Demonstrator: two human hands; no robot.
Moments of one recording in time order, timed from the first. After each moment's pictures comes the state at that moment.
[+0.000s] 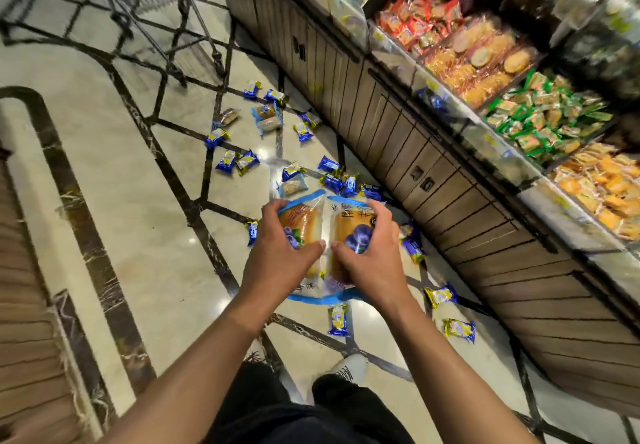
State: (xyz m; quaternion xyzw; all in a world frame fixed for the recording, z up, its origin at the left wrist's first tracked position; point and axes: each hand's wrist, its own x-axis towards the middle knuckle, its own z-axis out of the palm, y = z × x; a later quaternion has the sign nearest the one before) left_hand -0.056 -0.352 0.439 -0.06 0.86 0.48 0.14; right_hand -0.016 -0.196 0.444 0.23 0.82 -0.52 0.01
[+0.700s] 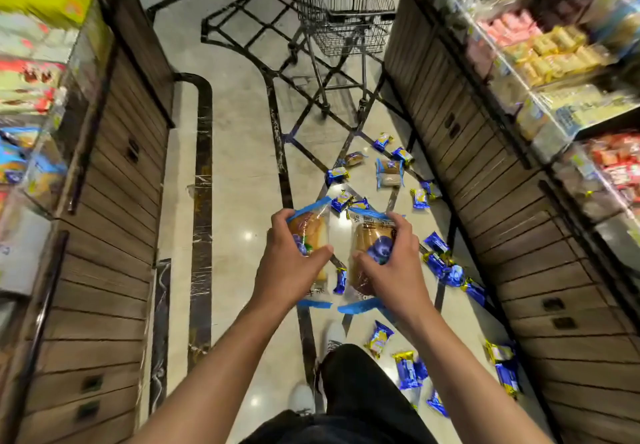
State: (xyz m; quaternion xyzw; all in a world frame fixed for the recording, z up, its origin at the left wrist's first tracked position) left_hand -0.179 -0.670 0.459 -0.24 0.82 0.52 0.01; right_hand -0.203 -0.498 0.465 0.05 0.85 -0.51 0.08
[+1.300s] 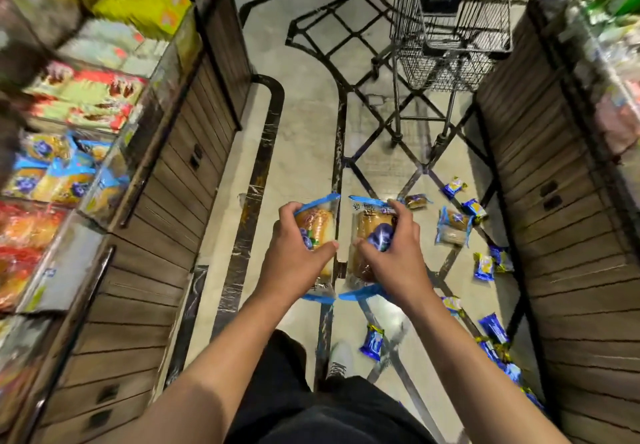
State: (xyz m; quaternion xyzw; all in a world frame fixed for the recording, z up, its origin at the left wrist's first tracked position) left_hand -0.380 -0.789 0.469 -0.33 0.80 0.50 -0.04; right_hand -0.458 -0.635 0.463 -0.07 0.83 -0.52 0.17
